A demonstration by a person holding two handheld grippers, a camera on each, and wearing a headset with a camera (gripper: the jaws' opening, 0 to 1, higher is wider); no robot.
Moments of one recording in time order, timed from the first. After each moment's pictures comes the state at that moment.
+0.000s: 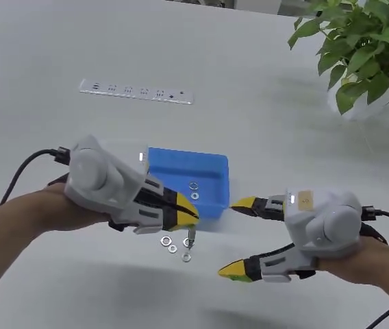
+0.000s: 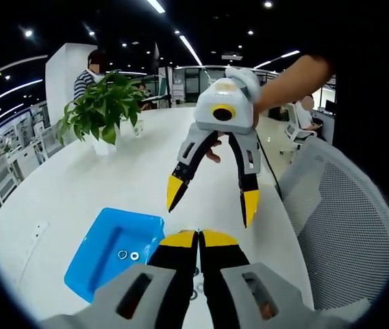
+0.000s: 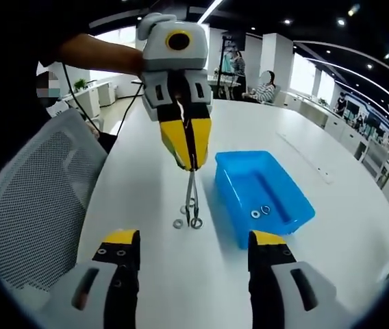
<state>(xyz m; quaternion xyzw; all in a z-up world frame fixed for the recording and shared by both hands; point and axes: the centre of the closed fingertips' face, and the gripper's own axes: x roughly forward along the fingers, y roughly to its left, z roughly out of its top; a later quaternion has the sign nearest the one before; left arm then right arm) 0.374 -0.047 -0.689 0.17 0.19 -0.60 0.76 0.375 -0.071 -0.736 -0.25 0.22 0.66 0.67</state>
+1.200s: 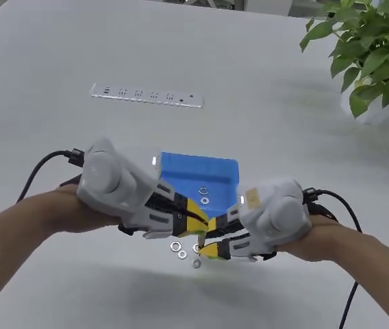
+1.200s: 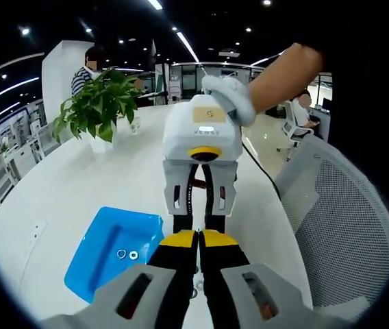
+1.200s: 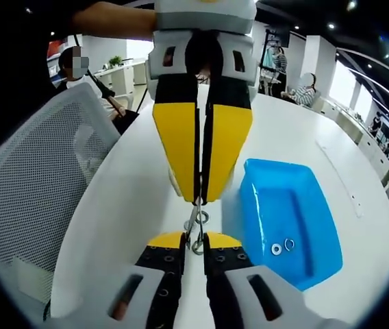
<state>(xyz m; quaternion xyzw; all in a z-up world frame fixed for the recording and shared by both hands) 0.375 -0.051 -0.689 0.17 0.20 -0.61 0.75 0.372 -0.020 -0.767 -0.32 0.21 0.72 0.58</state>
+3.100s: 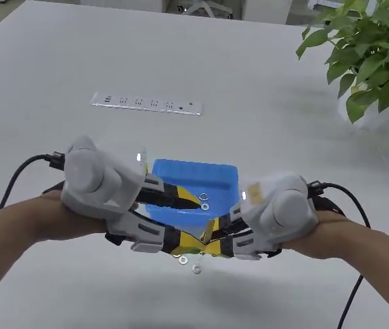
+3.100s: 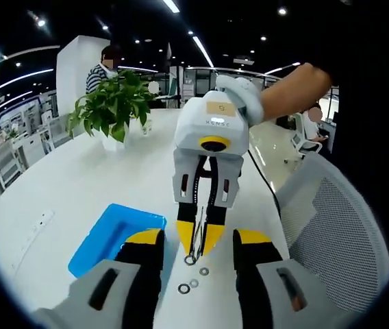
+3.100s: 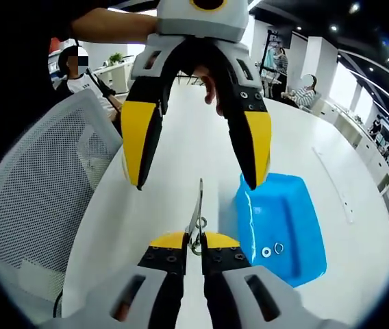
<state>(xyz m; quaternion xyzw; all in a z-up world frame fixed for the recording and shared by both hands) 0.371 -0.034 -0.669 0.13 0.21 -0.57 0.78 0.368 -0.026 -0.736 -0.33 0.21 0.72 0.57</state>
